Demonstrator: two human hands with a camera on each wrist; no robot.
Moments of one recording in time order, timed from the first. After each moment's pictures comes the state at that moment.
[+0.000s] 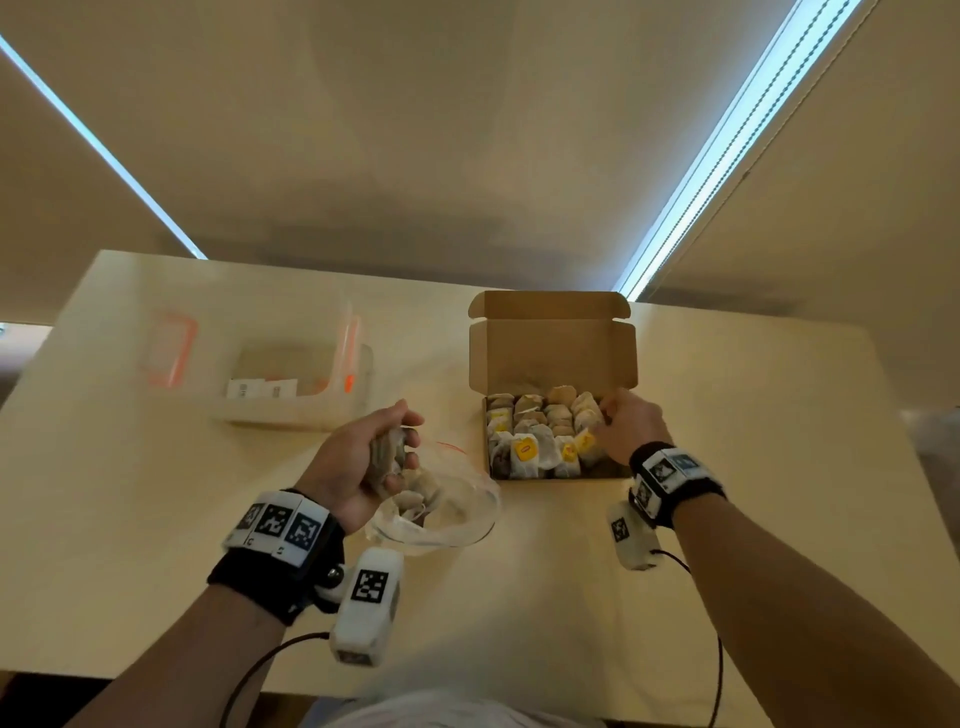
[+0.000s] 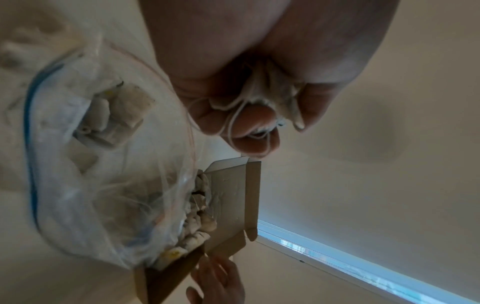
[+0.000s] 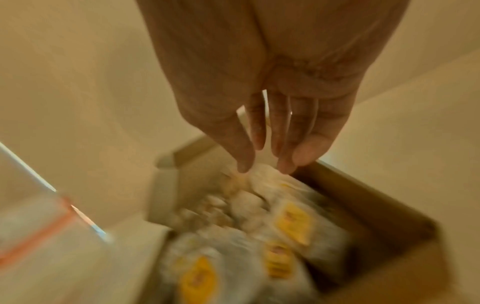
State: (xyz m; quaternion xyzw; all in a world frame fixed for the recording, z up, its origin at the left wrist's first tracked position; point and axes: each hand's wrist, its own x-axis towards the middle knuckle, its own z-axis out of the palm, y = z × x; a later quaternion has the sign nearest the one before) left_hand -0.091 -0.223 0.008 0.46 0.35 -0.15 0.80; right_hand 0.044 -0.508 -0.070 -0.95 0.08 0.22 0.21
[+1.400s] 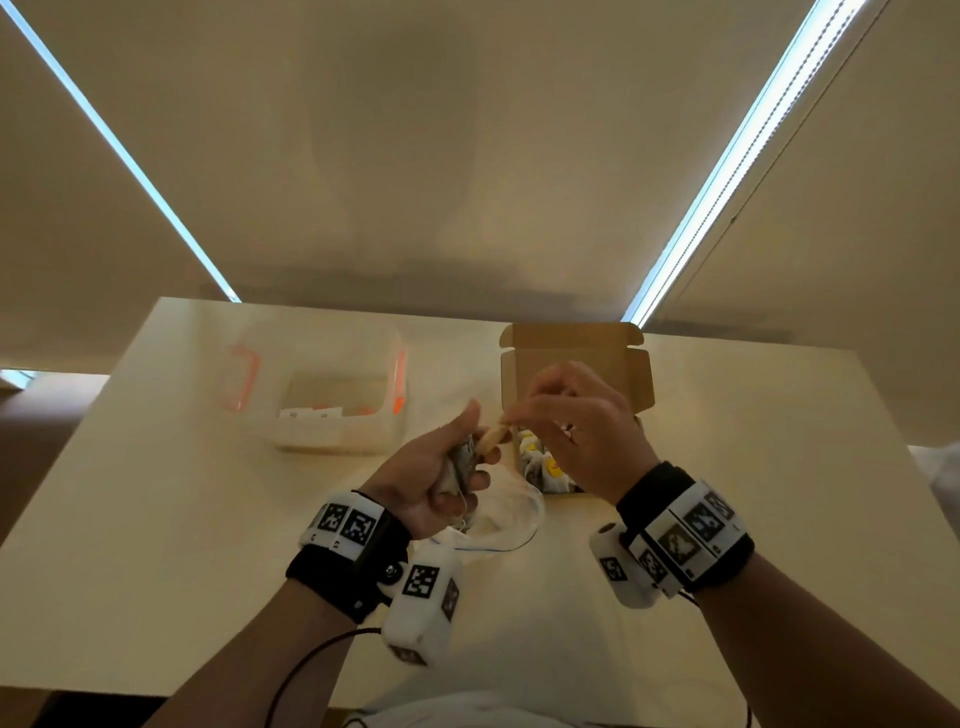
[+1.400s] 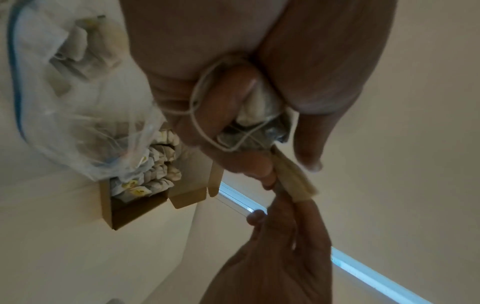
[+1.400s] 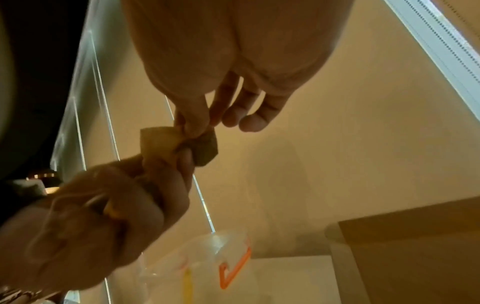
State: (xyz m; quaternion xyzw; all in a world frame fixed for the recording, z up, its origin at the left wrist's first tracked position) left_hand -0.104 -0.227 0.048 0.40 0.24 -0.27 0.84; right_hand -0.038 -0.413 0.057 -0.84 -0.40 -0.10 0.36
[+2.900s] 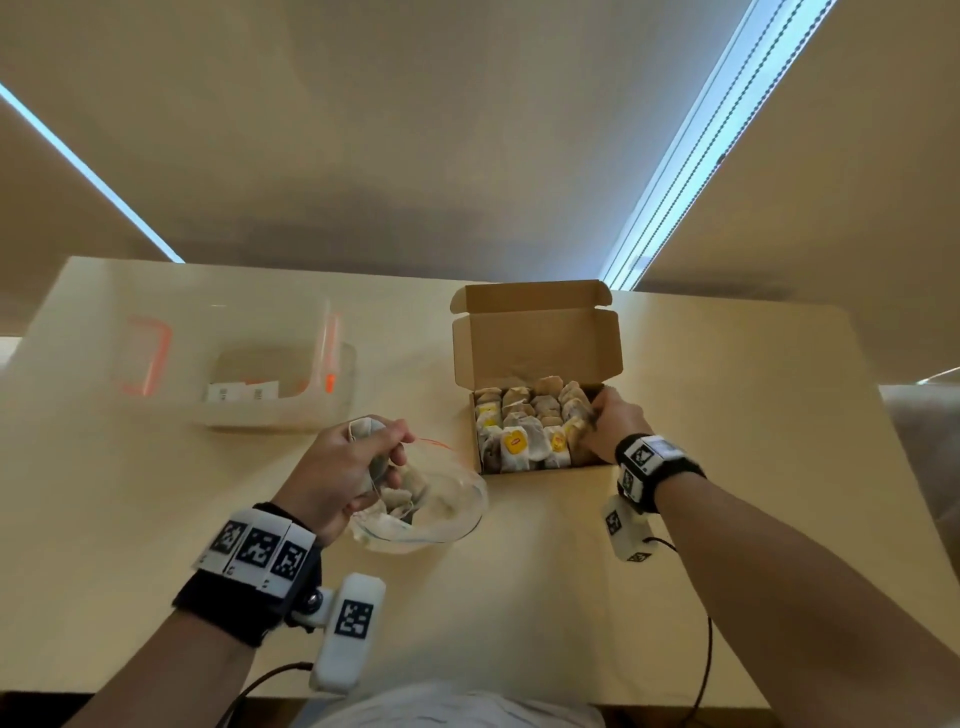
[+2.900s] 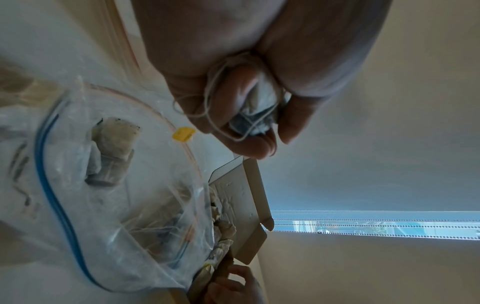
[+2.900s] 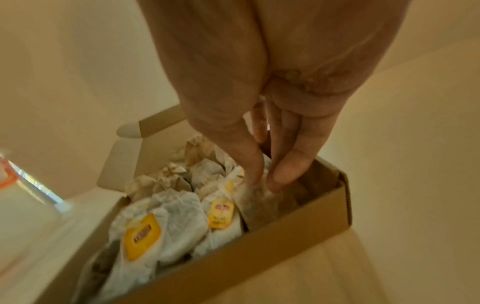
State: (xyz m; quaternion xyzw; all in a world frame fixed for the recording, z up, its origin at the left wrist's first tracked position) left_hand -0.099 -0.228 0.009 0.61 0.29 -0.15 0.72; right_hand 0.046 -0.523 -0.094 -0.94 0.10 0.28 0.18
